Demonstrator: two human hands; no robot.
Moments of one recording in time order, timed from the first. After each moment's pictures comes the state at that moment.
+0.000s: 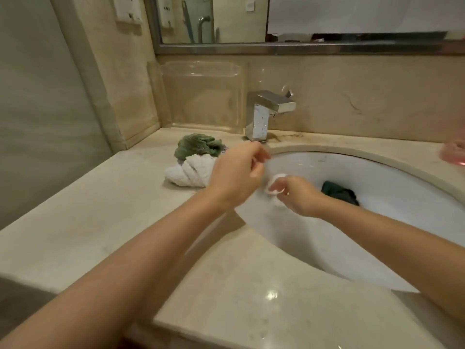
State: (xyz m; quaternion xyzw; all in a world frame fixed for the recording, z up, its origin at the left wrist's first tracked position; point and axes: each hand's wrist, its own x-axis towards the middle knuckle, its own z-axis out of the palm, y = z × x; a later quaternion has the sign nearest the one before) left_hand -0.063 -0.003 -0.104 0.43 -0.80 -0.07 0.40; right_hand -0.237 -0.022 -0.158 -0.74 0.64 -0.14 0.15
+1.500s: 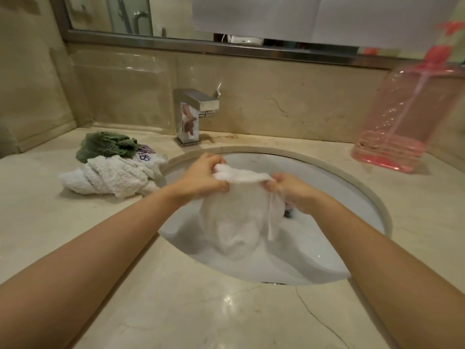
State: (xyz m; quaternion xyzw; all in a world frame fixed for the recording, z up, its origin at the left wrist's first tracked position) left_hand -0.141 -0.050 -0.138 0.43 -0.78 -0.34 0.30; right_hand -0.347 0.005 -0.150 -0.55 0.70 -0.30 0.34
